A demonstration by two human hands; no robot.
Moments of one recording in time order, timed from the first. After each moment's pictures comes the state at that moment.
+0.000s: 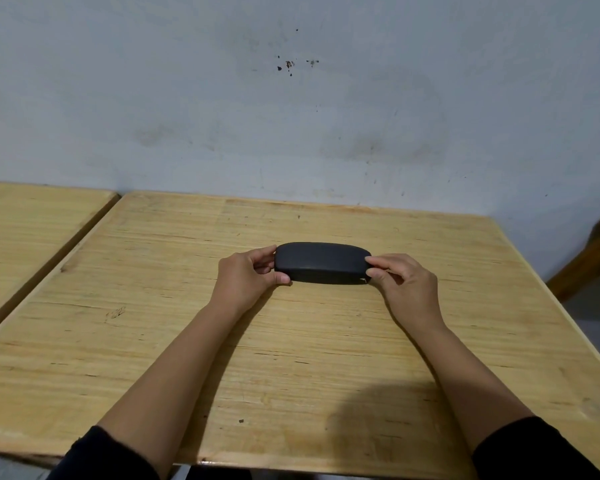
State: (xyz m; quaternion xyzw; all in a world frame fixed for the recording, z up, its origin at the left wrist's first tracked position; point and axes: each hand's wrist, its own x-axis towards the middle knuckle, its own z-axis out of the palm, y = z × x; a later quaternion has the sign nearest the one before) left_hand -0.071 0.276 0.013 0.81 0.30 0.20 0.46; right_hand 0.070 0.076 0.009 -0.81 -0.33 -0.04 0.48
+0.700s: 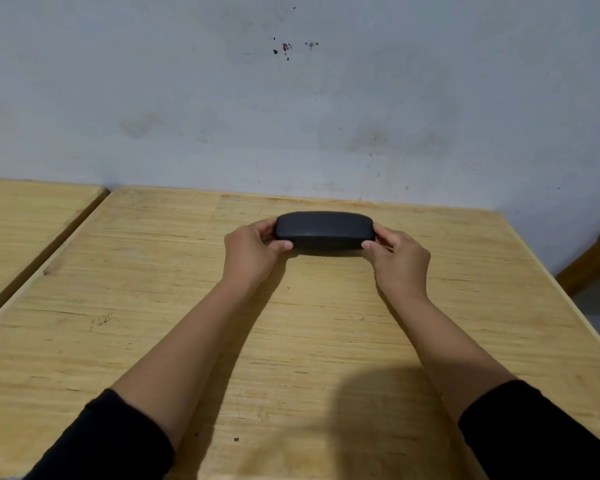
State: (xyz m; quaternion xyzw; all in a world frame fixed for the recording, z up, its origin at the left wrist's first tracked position) left_hand -0.030 0.286 0.024 0.80 0.32 0.27 0.44; right_hand 0.089 0.121 0.016 -0.84 -0.20 -0.03 0.50
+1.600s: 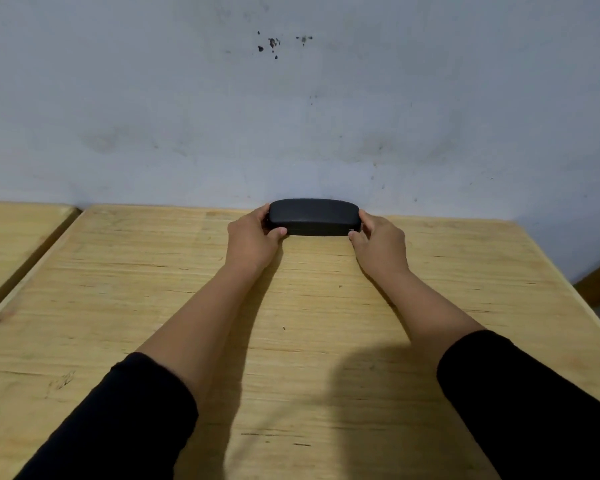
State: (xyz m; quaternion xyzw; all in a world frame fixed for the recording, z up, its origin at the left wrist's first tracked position) left_hand 0.047 0.344 0.008 0.83 0.35 0.23 0.38; right_hand 0.162 0.187 0.002 -0.89 -0.26 0.02 0.38
